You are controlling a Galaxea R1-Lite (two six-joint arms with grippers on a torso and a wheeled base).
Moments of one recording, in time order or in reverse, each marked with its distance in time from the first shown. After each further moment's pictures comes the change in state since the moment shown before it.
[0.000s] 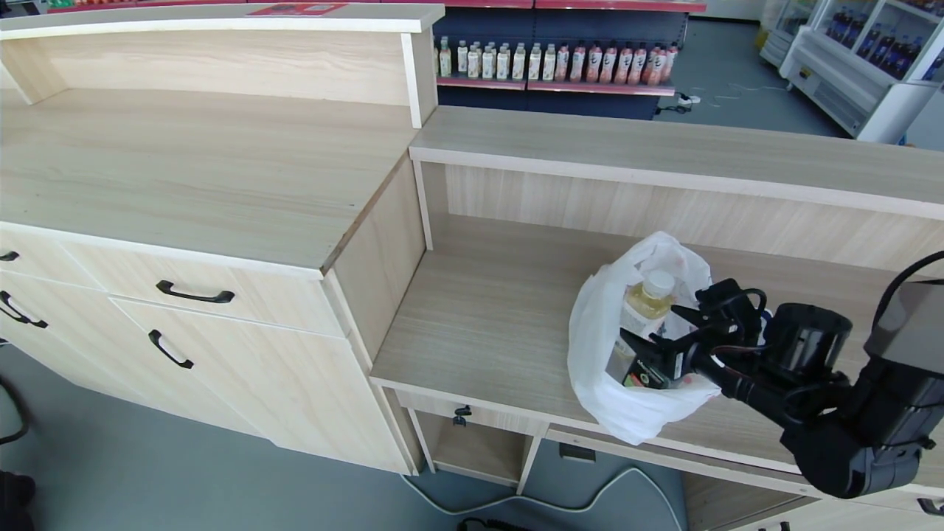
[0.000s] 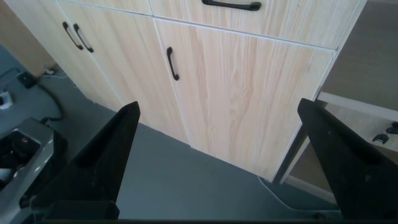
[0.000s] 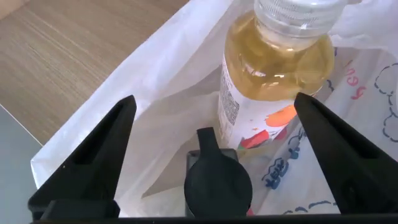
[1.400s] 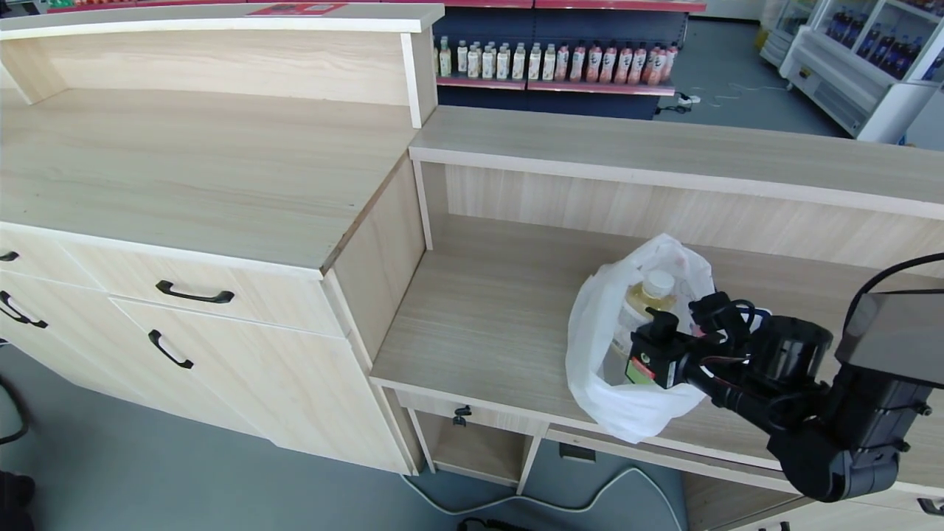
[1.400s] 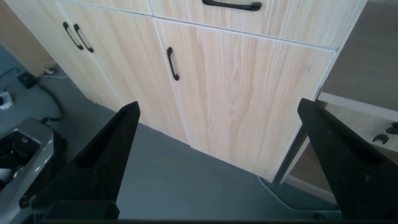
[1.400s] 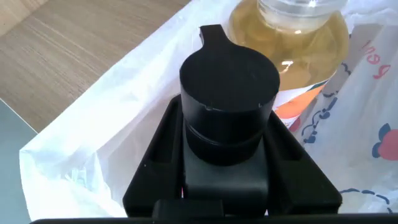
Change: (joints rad) left arm 0.000 0.000 0.000 0.000 0.000 0.000; right arm -0.003 0.104 -0.013 -0.052 0.009 0.067
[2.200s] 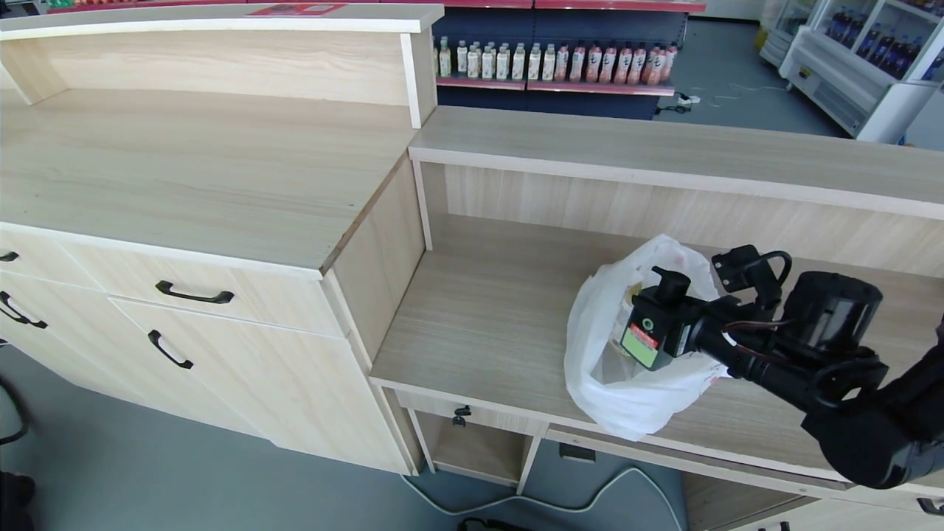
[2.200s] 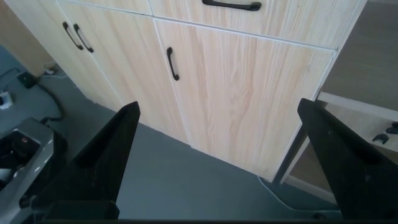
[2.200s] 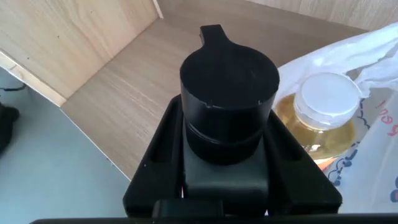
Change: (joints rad) left arm 0.000 0.000 0.000 0.000 0.000 0.000; right arm 0.069 -0.270 -0.017 0.207 -0.001 0.081
